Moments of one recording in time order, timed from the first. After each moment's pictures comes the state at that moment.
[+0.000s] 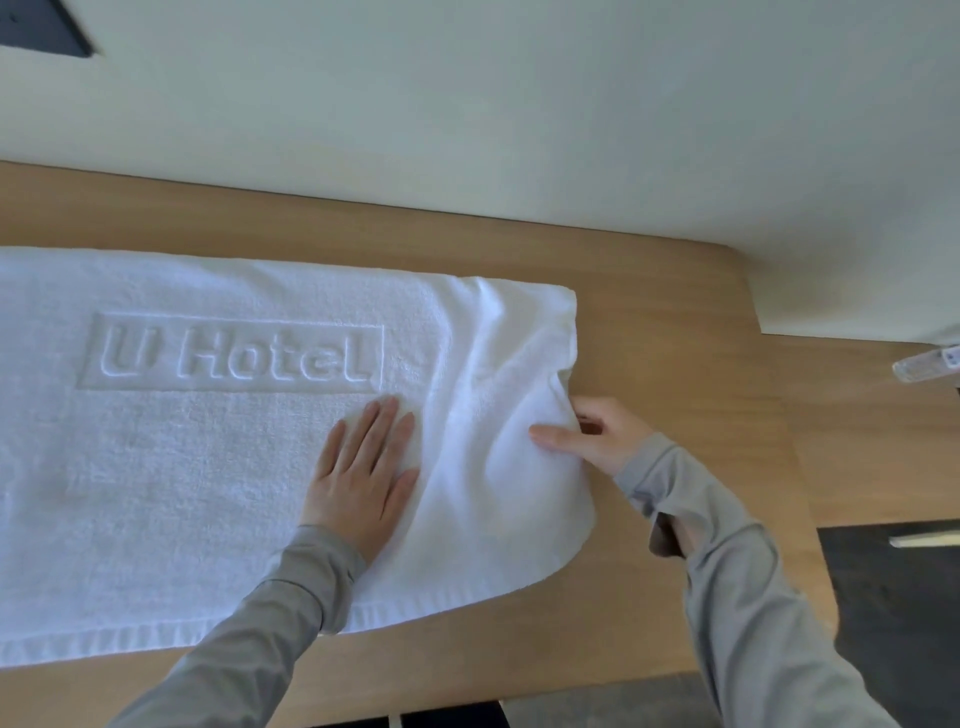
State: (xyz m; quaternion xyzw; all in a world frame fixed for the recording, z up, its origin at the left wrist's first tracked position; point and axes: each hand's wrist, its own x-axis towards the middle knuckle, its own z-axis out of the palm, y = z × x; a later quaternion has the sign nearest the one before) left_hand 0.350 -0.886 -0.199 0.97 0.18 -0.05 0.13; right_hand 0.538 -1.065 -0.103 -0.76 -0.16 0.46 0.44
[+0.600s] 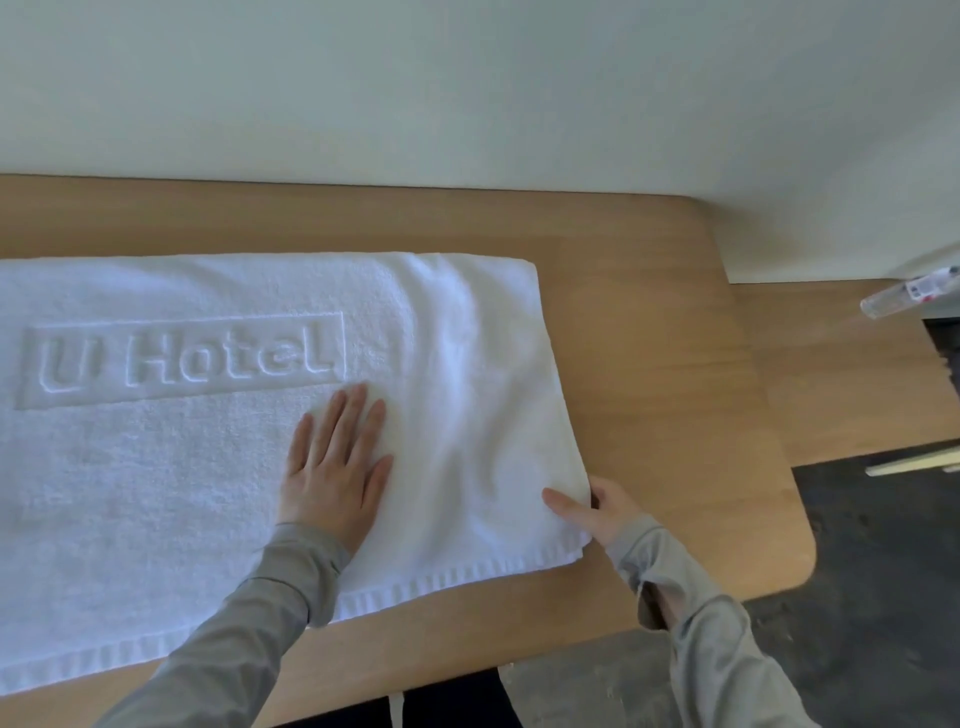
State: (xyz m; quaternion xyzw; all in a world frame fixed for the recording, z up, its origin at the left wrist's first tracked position) left_hand 0.350 -0.888 -0.202 0.97 0.19 -0.06 0.13; right_hand 0.477 -1.139 -0.156 -0.79 0.04 0.45 0.41
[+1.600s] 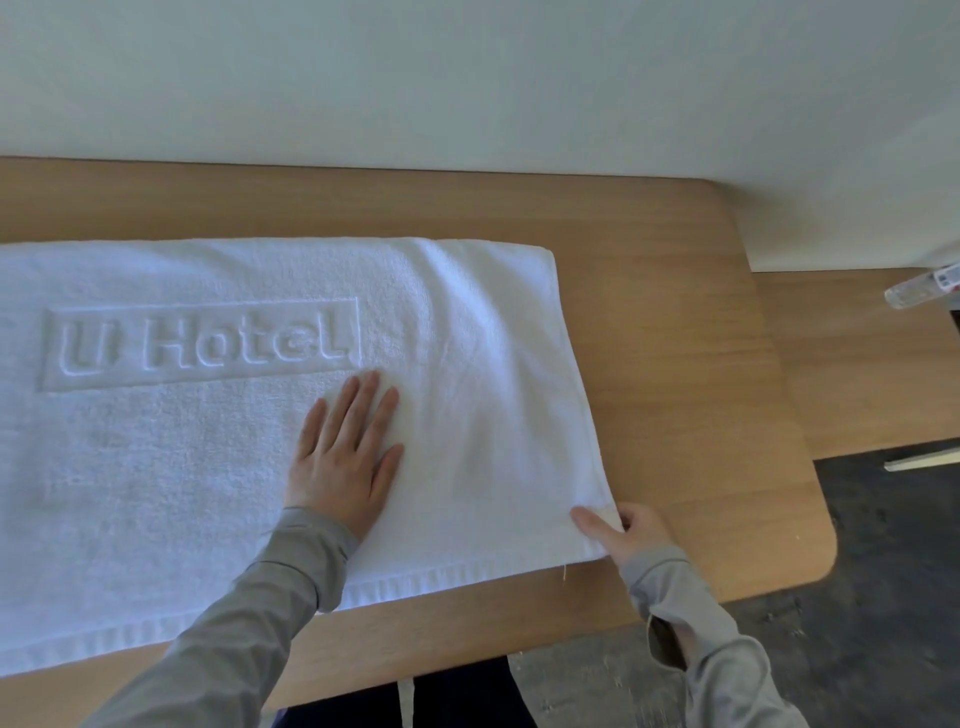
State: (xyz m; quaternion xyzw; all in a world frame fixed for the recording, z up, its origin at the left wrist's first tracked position) left_hand 0.344 -0.882 -0.207 0.98 0.17 -0.05 0.11; right_hand 0.449 -1.161 -0.163 -0.85 0.09 0.40 0.33
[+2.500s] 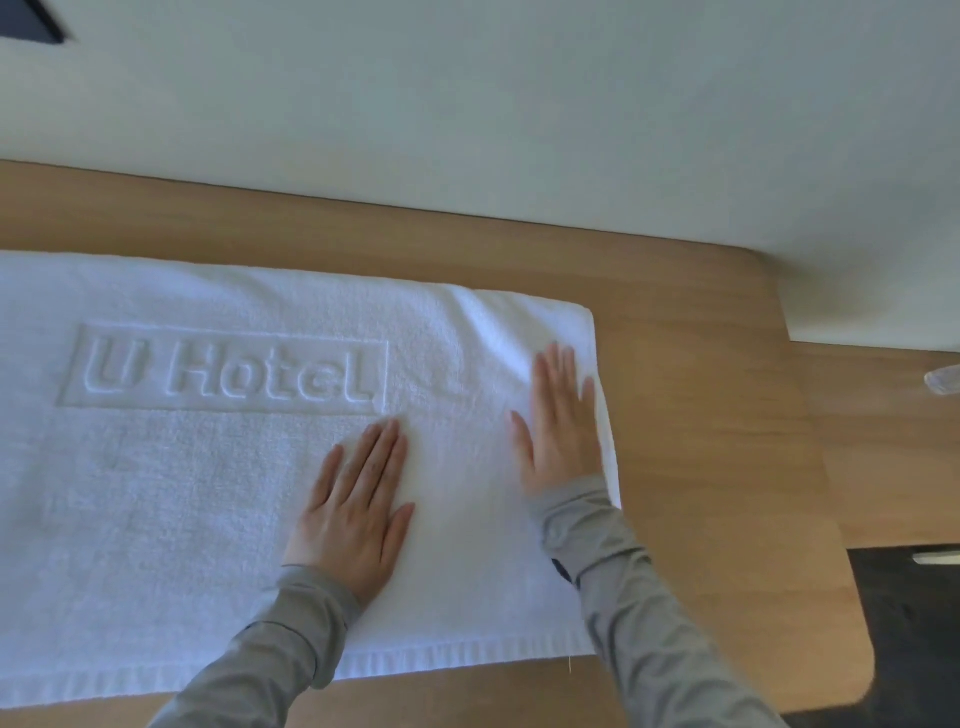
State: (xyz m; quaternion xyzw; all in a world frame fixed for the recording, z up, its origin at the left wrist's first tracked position) left_hand 0.344 -0.886 -0.214 0.98 0.17 -0.03 0.10; right_hand 0.519 -1.019 -0.180 -0.93 -0.35 0.02 0.13
